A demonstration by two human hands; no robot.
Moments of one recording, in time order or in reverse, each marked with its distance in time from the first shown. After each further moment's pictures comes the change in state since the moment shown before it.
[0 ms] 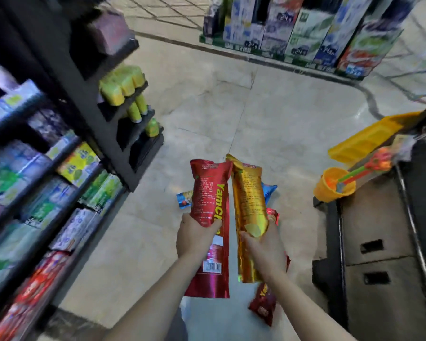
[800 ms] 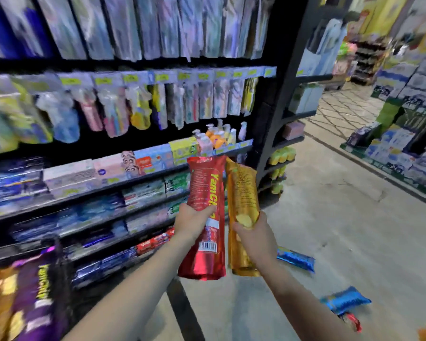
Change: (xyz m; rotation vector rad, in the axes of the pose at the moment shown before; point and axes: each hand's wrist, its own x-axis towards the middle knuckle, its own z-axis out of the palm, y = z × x) left_hand -0.311 -0.117 -0.341 -0.538 0.609 -0.099; right_hand -0.370 -0.181 -0.003 -0.106 -0.411 -0.644
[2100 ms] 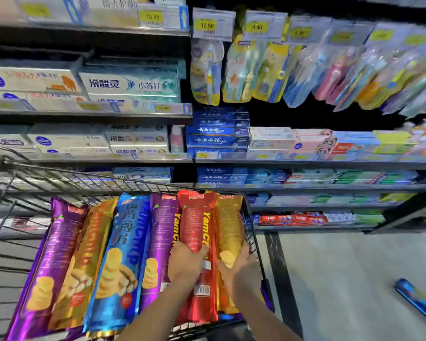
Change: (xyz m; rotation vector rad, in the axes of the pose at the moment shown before) left_hand 0.048 -0.336 -0.449 0.172 0.378 -0.526; right_hand -0.282 -0.167 0.458 -0.560 -0.542 -0.171
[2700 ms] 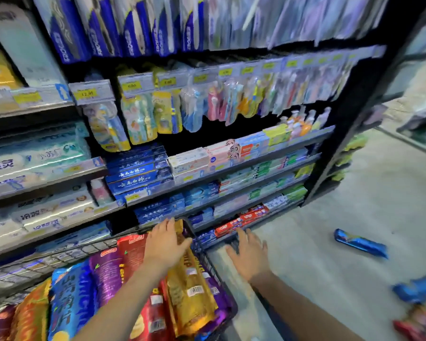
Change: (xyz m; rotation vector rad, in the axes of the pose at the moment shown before) left_hand -0.055 0.135 -0.024 0.722 -0.089 0.860; right_hand -0.003 0.079 -0.122 -0.049 0.206 -0.034
